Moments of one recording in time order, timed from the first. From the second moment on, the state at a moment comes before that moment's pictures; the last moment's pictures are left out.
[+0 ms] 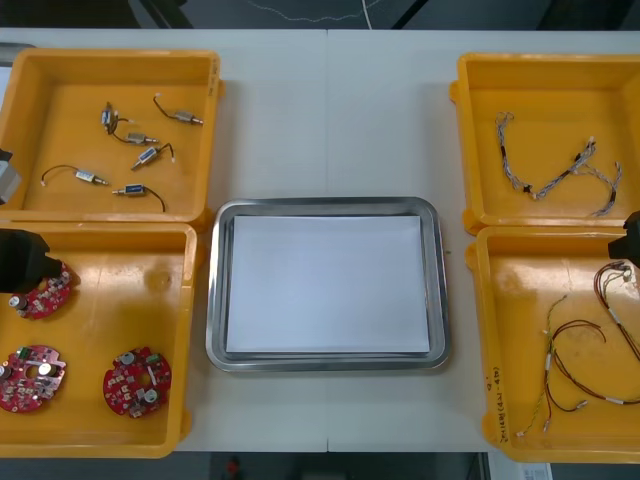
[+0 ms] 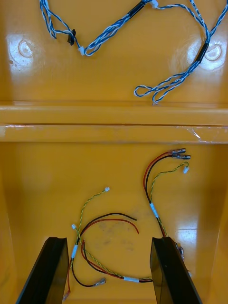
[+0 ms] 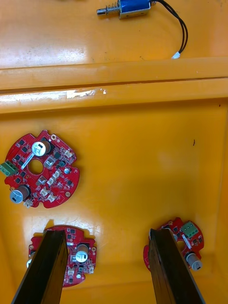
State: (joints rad) right arm -0.23 -0.69 -0.34 -2.15 -0.73 1.92 1.39; left arm -0.13 0.61 0.39 -2.25 0.73 1.91 -1.44
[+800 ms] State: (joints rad) right arm -0.23 -0.69 -0.34 -2.15 -0.73 1.92 1.39; left arm -0.13 0.61 0.39 -2.25 0.73 1.91 -1.44
